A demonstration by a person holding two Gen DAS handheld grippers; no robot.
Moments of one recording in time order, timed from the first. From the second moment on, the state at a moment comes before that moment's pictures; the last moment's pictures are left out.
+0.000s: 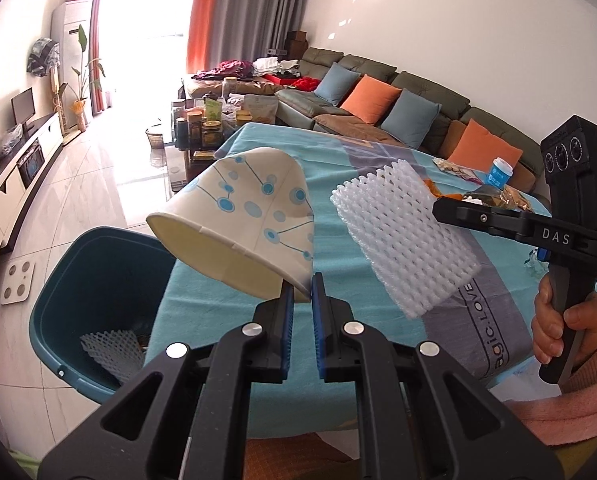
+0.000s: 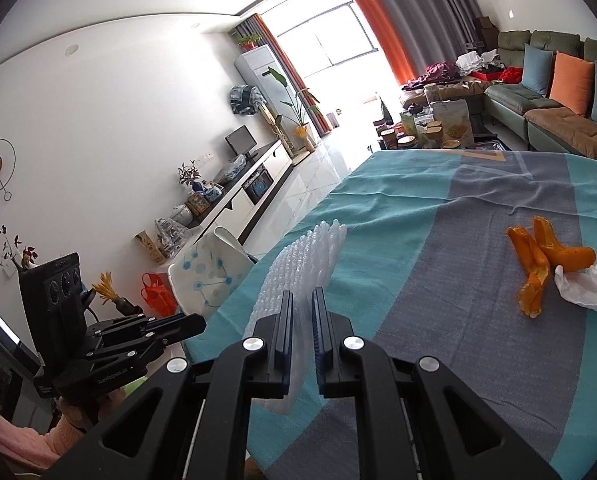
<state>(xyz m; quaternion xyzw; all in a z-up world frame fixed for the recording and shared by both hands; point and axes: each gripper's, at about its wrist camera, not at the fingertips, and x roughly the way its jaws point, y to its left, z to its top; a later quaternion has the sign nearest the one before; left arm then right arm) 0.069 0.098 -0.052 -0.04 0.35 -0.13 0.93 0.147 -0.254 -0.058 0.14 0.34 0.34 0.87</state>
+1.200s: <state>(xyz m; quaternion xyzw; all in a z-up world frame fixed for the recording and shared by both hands) 0.058 0.166 -0.063 -0.07 0.35 -0.05 0.93 0.163 -0.172 -0.054 0.11 0.35 0.40 0.84</state>
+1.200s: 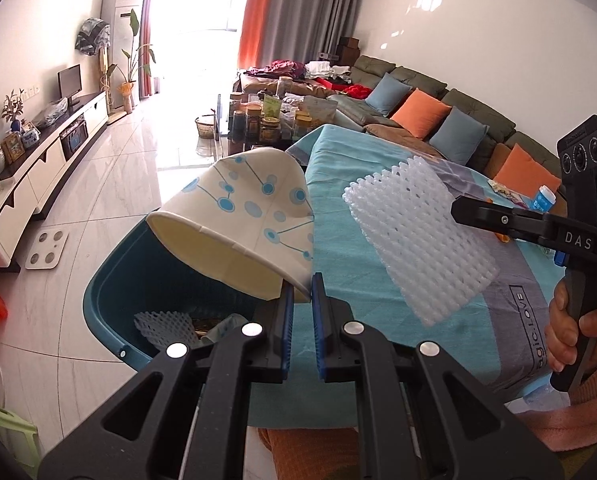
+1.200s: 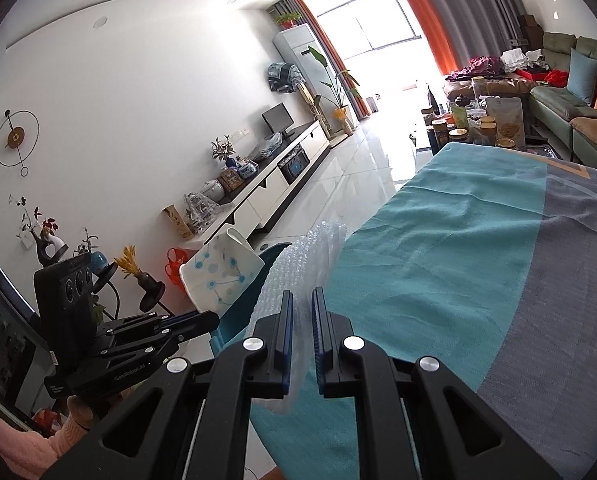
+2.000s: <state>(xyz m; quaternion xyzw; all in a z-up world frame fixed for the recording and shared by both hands) 0.069 0.182 -0.071 -0.08 0.36 -0.02 0.93 0.175 -0.129 -0.054 0.10 0.36 0.43 0.82</state>
